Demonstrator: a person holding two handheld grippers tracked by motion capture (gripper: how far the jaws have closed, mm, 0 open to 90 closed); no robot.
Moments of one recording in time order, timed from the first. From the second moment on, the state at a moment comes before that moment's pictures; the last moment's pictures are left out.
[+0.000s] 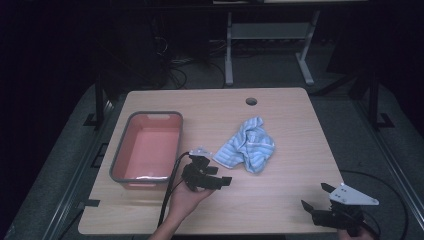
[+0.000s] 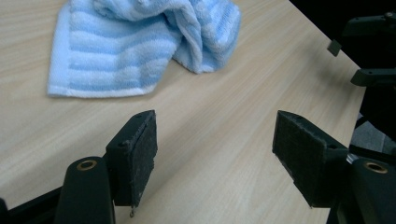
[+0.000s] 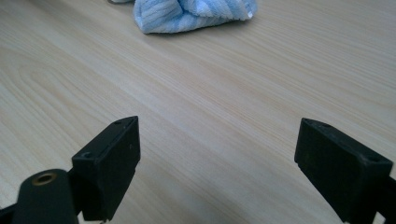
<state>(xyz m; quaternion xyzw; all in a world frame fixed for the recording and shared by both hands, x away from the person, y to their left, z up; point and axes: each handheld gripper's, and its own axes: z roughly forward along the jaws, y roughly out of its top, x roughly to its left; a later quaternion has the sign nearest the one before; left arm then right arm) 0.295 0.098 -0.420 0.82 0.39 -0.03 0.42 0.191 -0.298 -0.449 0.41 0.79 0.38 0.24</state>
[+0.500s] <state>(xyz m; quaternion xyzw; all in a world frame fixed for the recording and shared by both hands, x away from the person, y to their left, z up) 0.253 0.106 -0.436 0.83 0.36 0.00 0.43 0.188 -0.297 -0.450 0.41 0.79 0.38 0.24</state>
